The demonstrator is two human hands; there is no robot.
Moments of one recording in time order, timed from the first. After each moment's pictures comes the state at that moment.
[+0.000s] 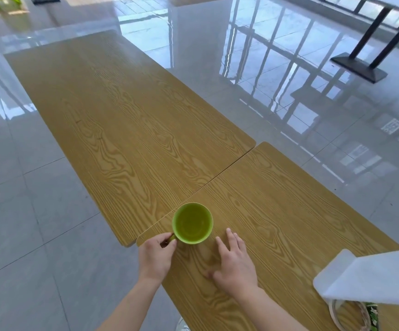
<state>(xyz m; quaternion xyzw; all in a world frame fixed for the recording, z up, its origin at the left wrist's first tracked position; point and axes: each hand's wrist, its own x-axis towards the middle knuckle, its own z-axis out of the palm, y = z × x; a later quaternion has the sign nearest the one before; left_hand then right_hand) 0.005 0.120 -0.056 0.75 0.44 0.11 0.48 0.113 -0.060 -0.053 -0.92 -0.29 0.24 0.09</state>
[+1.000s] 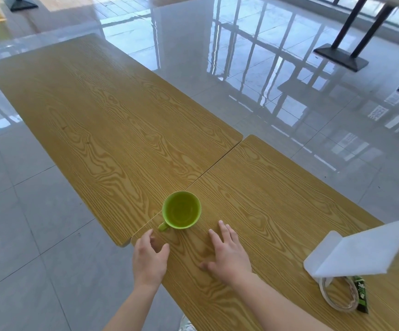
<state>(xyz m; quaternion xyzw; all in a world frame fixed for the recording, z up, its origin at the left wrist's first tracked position) -0.007 0.104 -0.052 0.76 0.48 0.10 0.43 0.114 -0.067 -0.058 -0.92 -0.30 0.25 0.10</state>
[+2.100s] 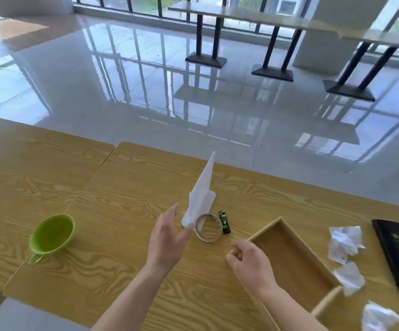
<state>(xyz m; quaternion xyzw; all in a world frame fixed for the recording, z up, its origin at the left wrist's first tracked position) 0.086 -0.185 0.047 0.89 0.08 0.03 0.45 0.059 -0.412 0.008 -0.94 0.05 0.12 0.30</state>
